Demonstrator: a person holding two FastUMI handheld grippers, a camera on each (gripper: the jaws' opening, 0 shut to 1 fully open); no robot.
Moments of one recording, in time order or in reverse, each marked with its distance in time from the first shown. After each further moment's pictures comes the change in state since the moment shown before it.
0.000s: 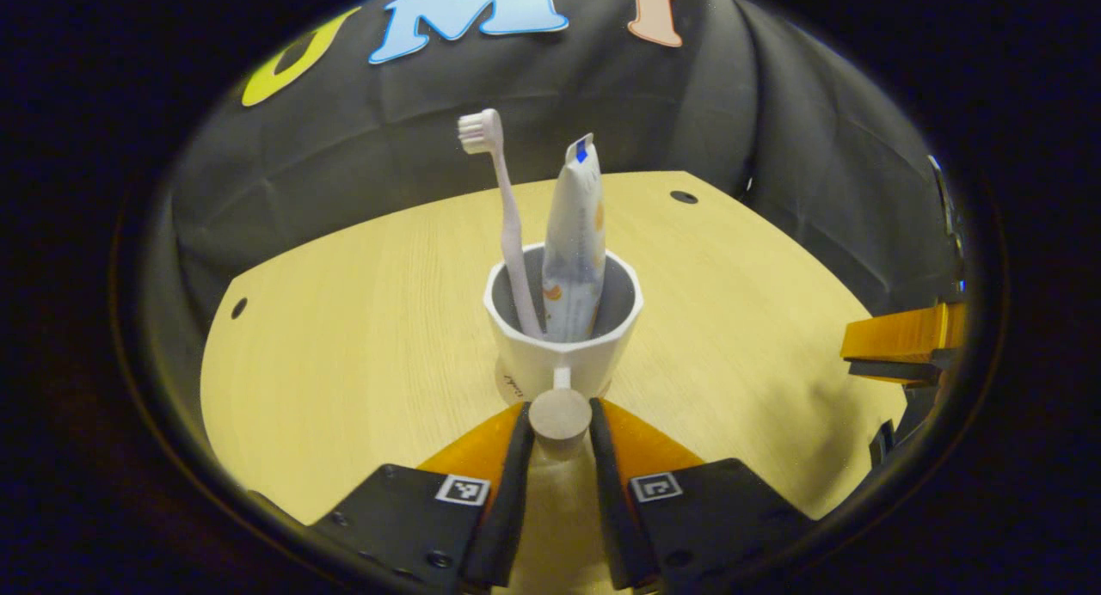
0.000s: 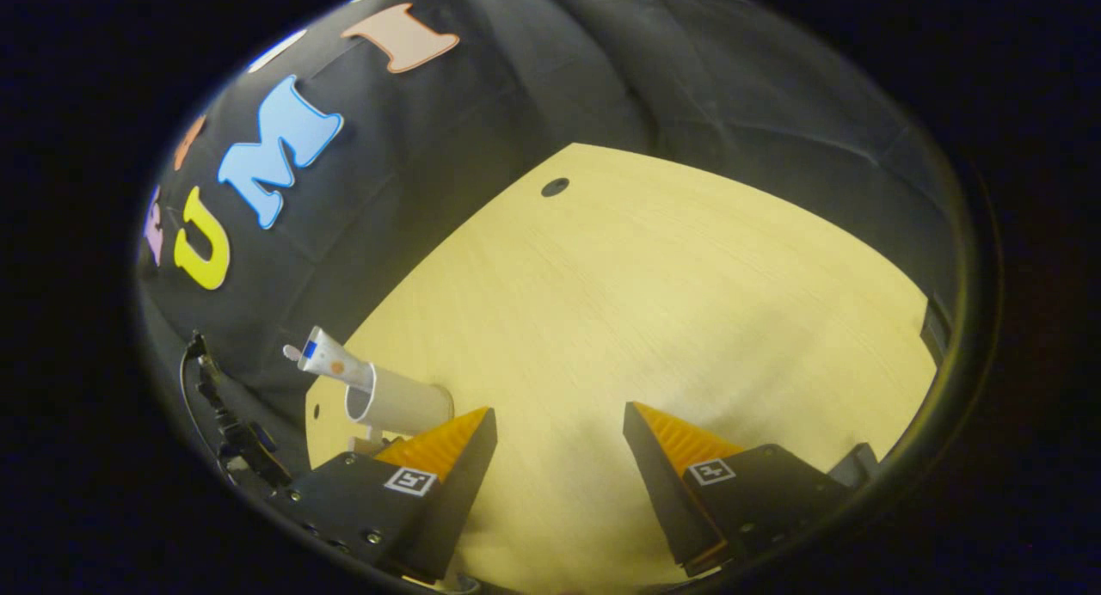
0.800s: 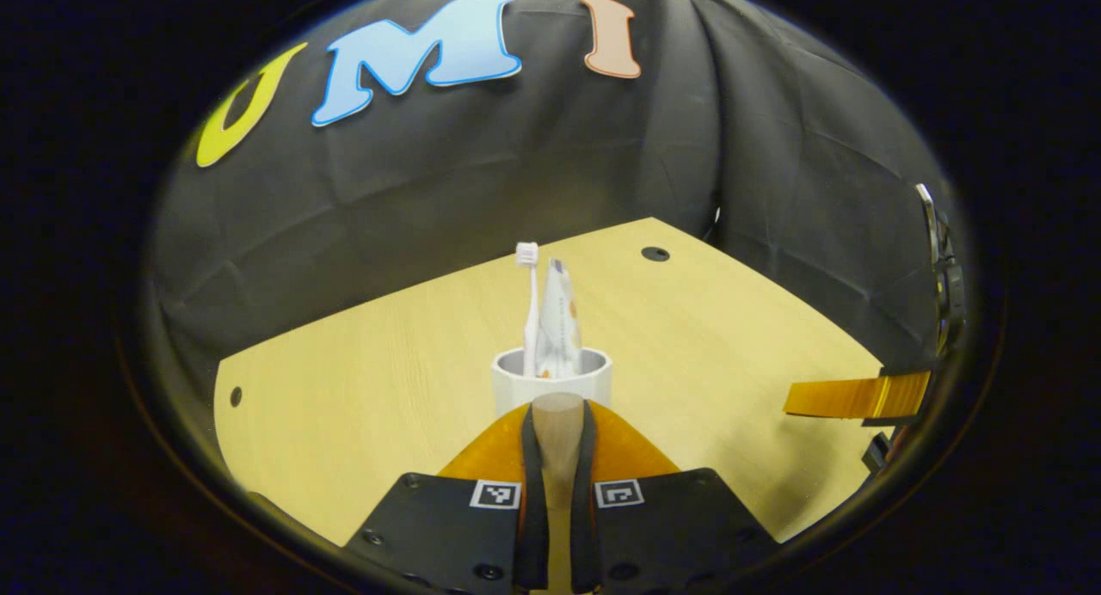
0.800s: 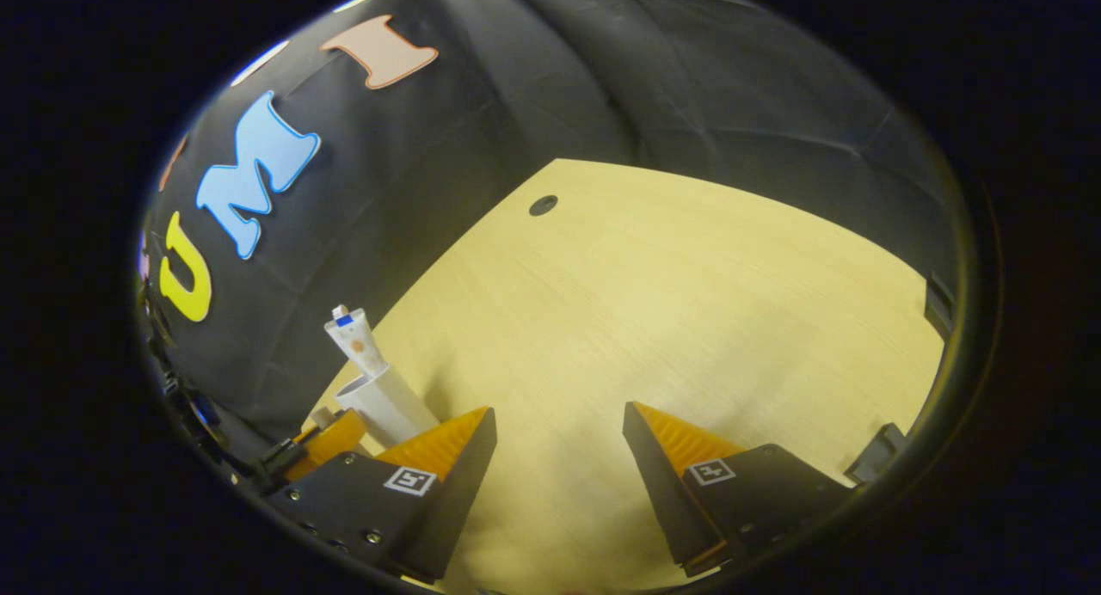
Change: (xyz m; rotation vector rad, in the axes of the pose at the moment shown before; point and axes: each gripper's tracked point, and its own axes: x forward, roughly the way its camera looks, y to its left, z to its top) left arm 0.003 -0.014 0.094 0.142 -0.119 -0.084; right arm 0.024 0.012 0.012 0.100 -0.078 -0.061
